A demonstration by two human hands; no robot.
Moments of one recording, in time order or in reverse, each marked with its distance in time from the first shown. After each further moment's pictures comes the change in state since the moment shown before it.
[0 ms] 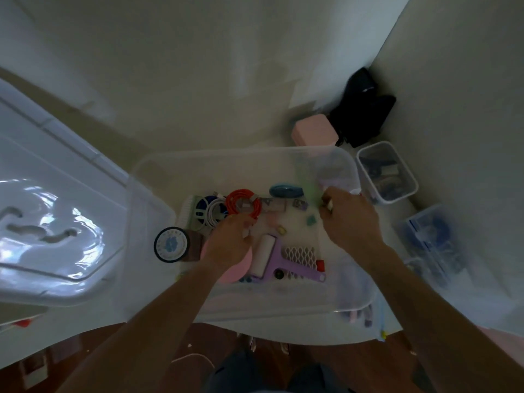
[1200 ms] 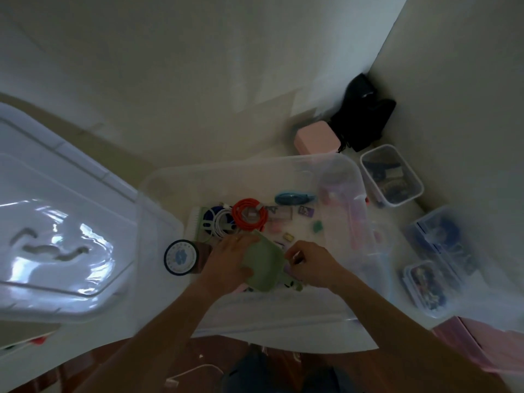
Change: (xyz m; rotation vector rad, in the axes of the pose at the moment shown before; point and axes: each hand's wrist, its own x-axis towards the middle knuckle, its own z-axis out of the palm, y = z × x) left_hand -0.028 -0.027 -0.009 0.143 -0.184 0.123; right_hand -0.032 -0.025 0.076 0.468 -0.592 0.079
